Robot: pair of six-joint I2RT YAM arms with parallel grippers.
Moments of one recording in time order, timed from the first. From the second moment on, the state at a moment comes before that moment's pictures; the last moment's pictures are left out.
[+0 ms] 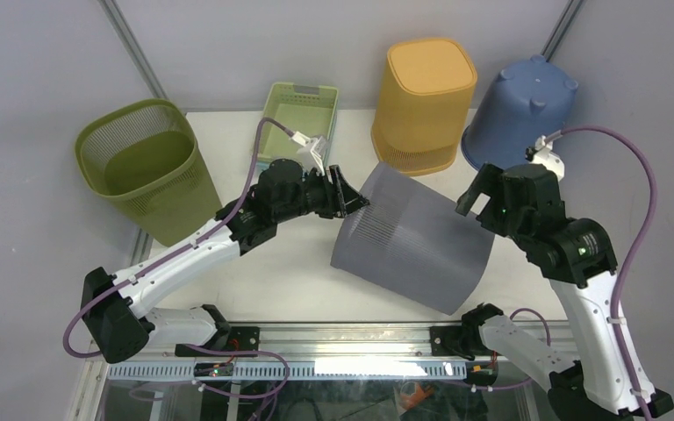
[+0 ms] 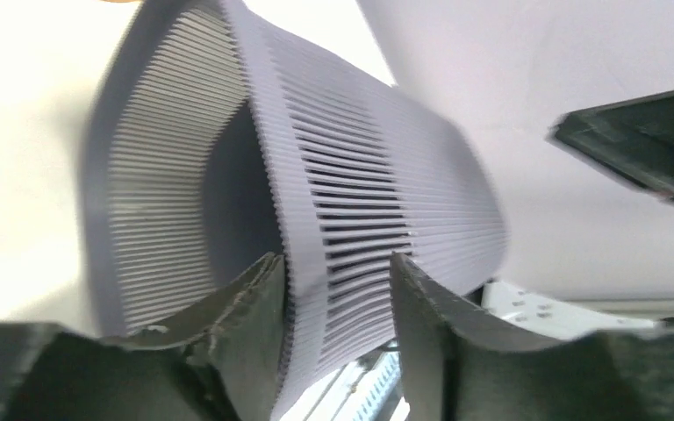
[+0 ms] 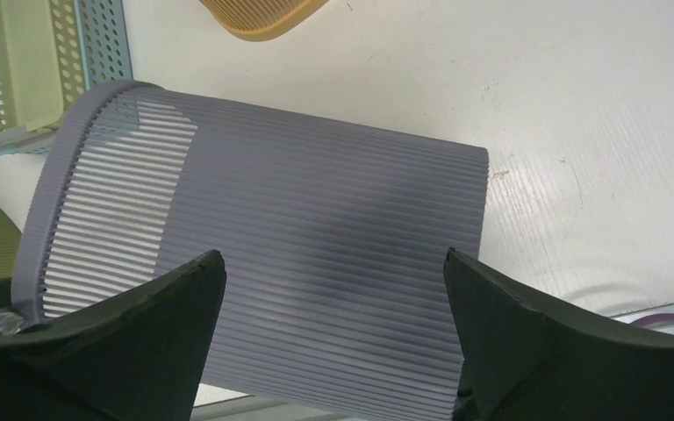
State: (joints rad) left arm -0.84 1.23 1.05 -0.06 0.19 -0.78; right arm 0.41 0.87 1.41 -1.28 0.38 0.67
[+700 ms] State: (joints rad) left arm -0.84 1.35 1.25 -0.36 0.03 -0.55; right arm 0.41 0.51 1.06 -1.43 0.29 1.01
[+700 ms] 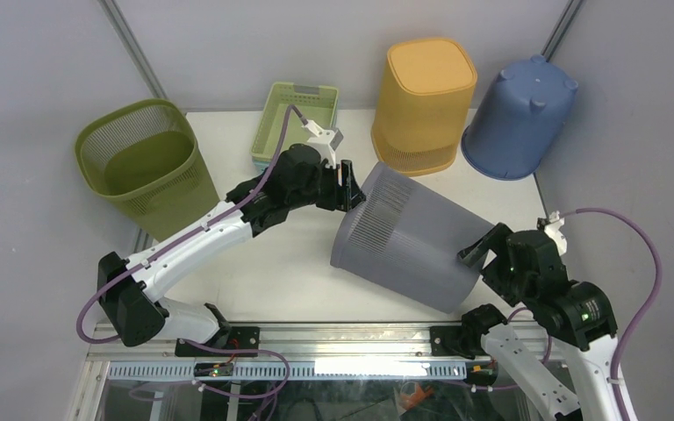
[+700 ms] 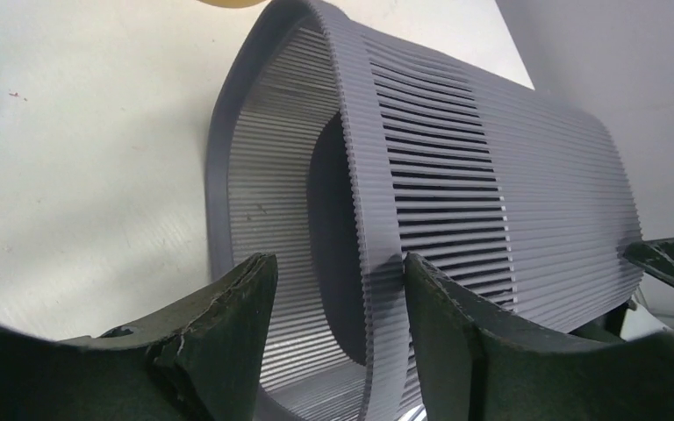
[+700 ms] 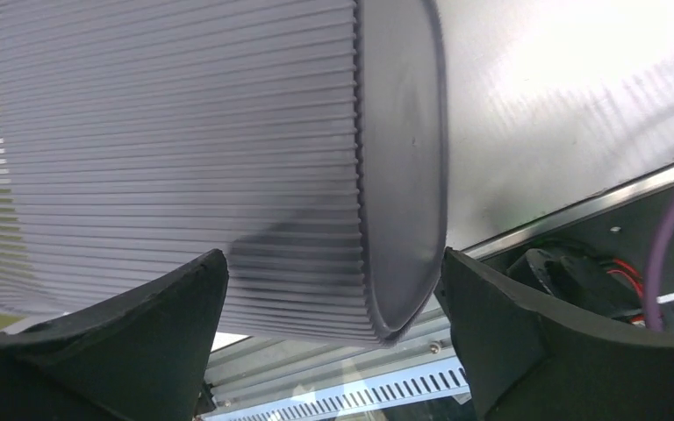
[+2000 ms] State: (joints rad) left arm -0.79 1.47 1.31 -0.29 0.01 -0.49; right arm 0.41 0.41 1.07 -1.05 0.13 0.93
